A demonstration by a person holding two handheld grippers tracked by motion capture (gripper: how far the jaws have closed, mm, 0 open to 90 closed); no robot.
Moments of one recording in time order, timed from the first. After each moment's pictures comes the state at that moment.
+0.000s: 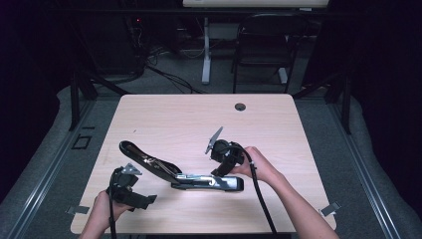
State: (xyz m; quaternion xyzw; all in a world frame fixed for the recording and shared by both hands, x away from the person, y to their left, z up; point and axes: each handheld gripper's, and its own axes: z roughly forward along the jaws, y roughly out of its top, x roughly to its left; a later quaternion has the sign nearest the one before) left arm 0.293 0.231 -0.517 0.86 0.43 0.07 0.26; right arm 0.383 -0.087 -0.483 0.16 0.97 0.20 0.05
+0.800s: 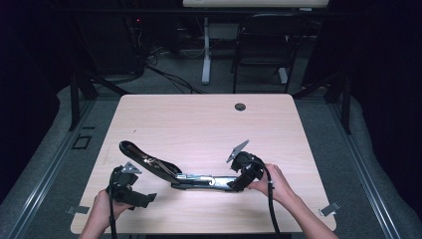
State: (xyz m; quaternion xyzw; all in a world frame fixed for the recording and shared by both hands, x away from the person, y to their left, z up) left arm 0.294 0.232 -0.515 0.86 0.44 0.08 0.26; right arm 0.348 -0.140 -0.503 0.27 0.94 0.21 0.08
